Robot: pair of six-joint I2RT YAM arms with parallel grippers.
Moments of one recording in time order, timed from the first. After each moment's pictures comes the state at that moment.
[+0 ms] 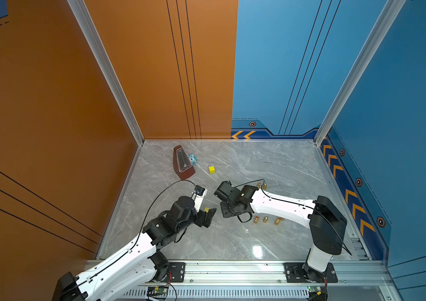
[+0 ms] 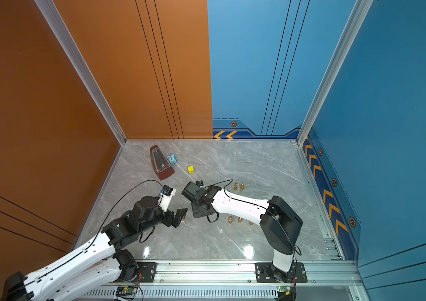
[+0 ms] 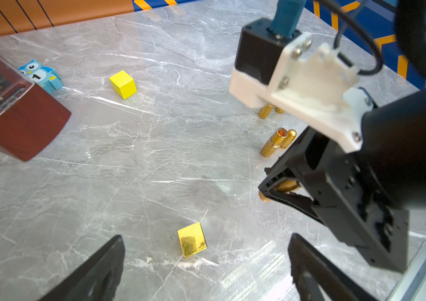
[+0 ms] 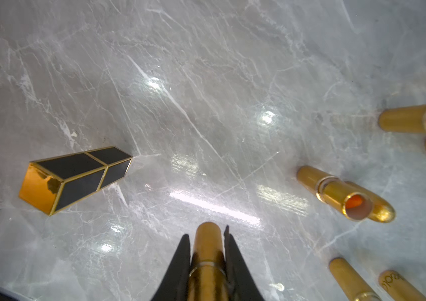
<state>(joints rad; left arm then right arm) -0.73 0.79 0.52 -0.32 -0.07 -0.20 0.99 1.77 1.33 -0.79 0.12 0.71</state>
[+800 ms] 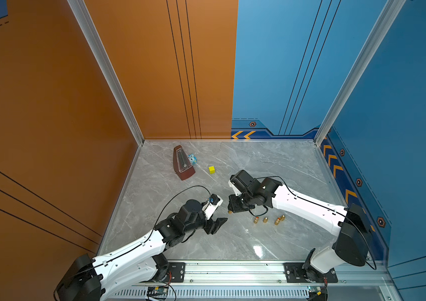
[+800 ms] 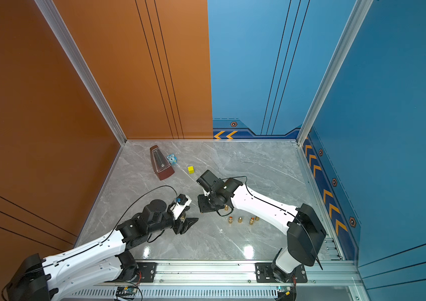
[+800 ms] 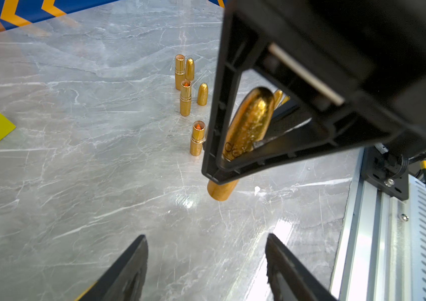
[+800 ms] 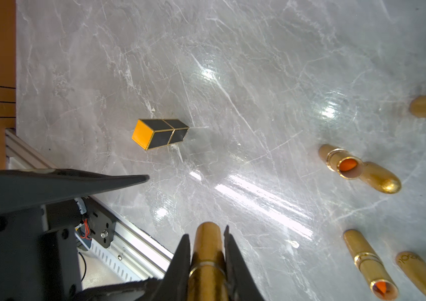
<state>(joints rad) -0.80 0.94 0.42 0.00 0.19 -0.07 0.88 1.56 1.28 -0.79 -0.19 0.64</state>
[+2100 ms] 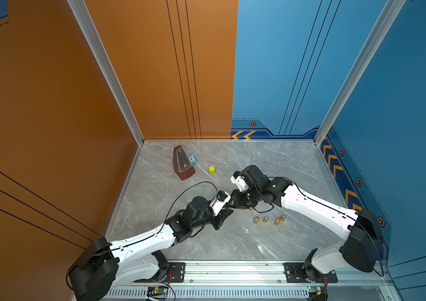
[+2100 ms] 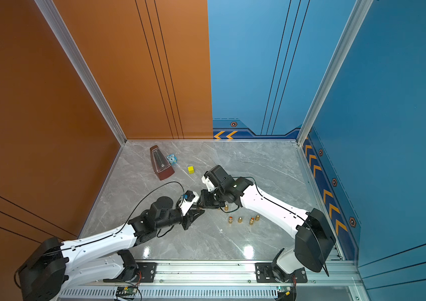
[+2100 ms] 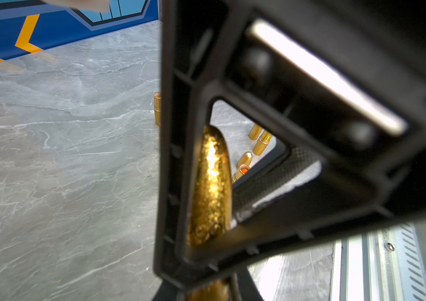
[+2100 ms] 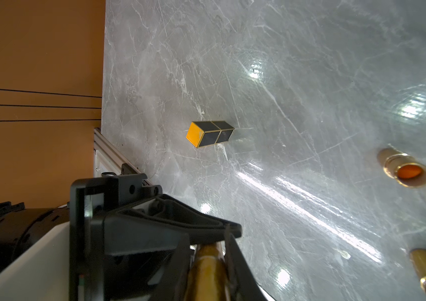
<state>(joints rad) -0.83 1.10 0.45 0.24 0.22 -0.10 0.80 1.49 1.21 -0.66 -0.41 0.69</state>
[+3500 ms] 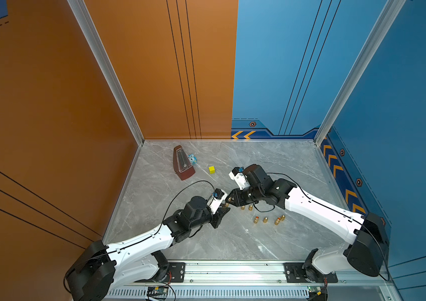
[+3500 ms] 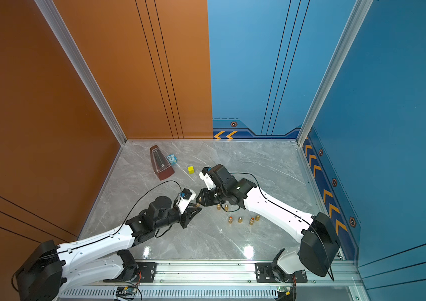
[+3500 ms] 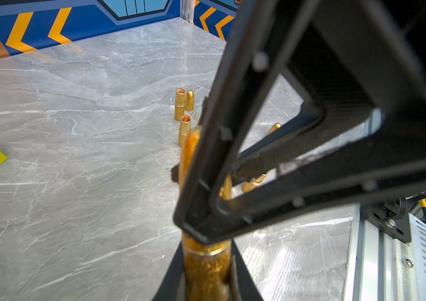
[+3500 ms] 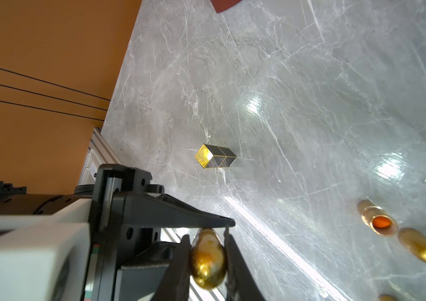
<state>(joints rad) -0.81 1.06 0.45 0.19 0.16 -0.13 0.81 1.45 1.18 -0.56 -0.36 0.55</state>
